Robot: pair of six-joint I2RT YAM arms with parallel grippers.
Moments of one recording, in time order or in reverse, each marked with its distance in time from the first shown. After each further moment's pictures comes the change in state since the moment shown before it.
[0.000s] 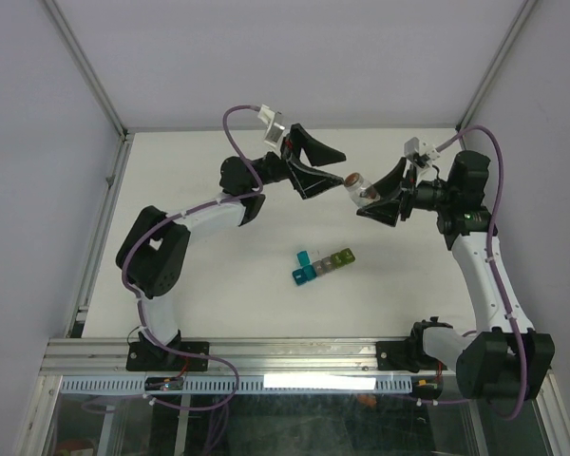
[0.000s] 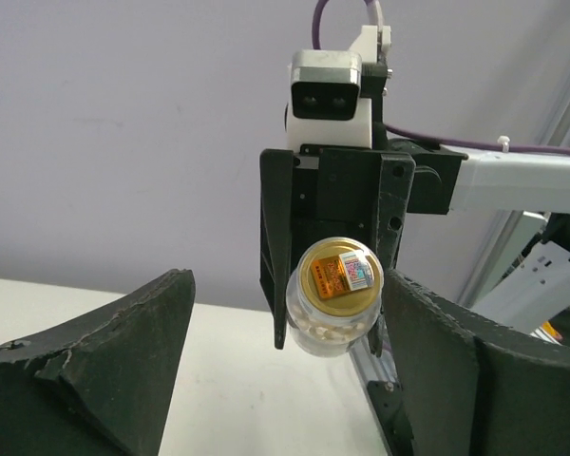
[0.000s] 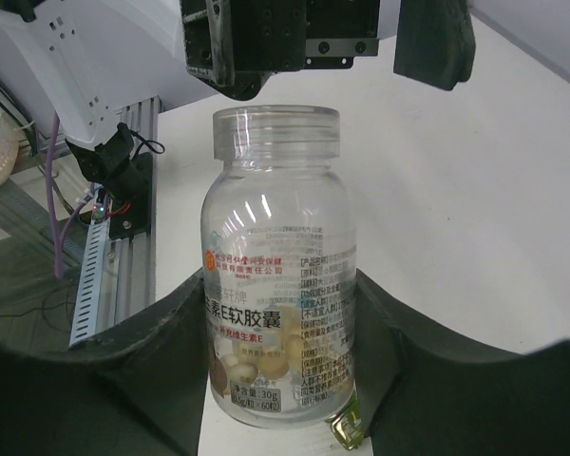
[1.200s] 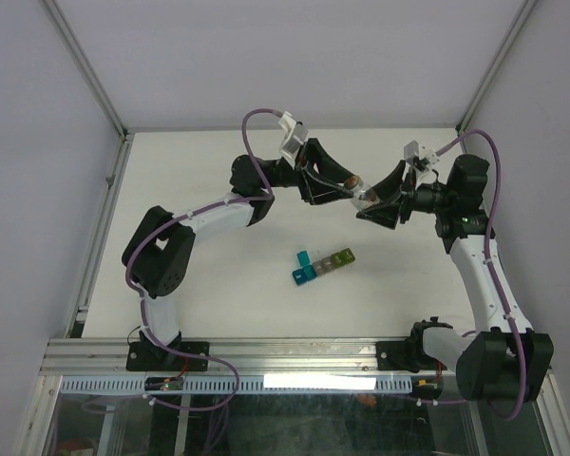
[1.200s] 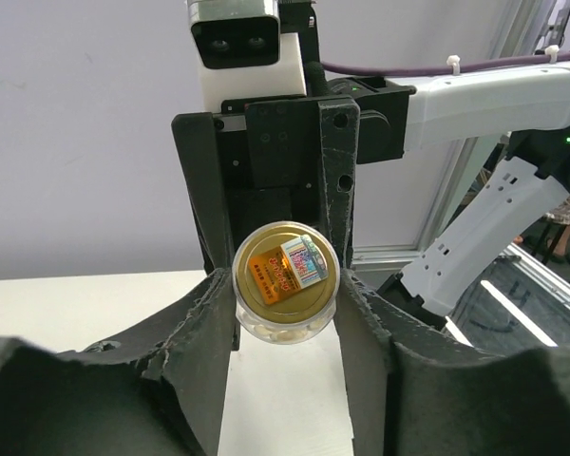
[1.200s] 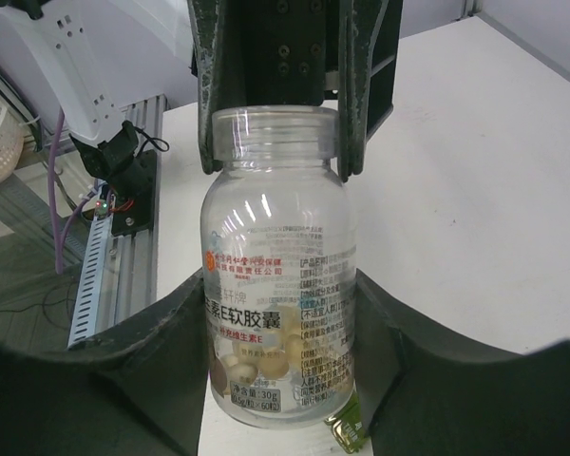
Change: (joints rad) left arm -0.055 0.032 0.060 -0.053 0.193 0.076; right arm 0.000 -0.008 -0.061 0.106 -0.026 0.051
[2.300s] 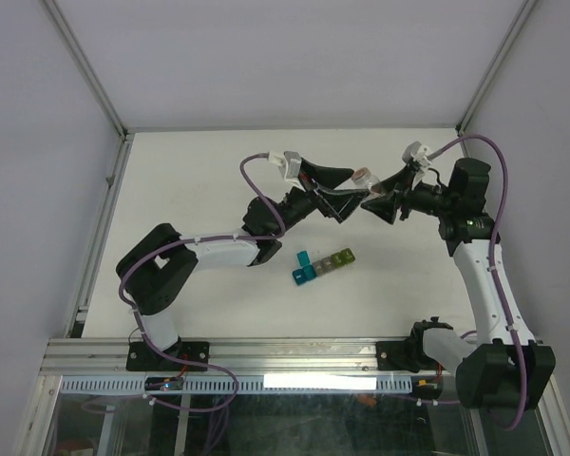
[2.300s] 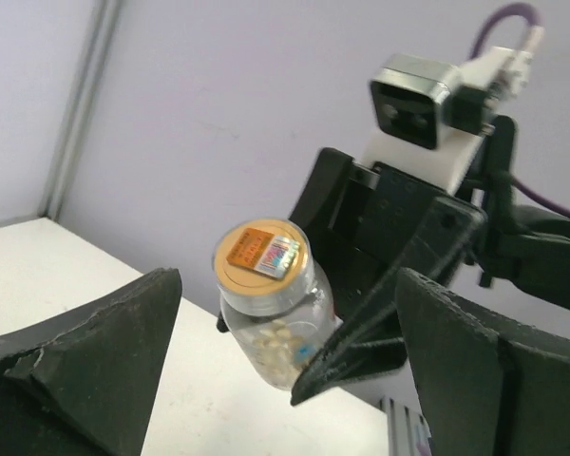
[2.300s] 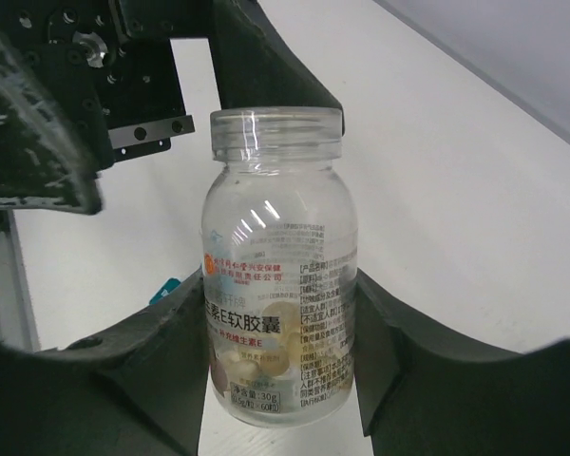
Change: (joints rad) left arm -0.211 -0.093 -0.290 -0.002 -0.889 0.156; right arm 0.017 -0.050 0.026 -0.226 0.356 -0.253
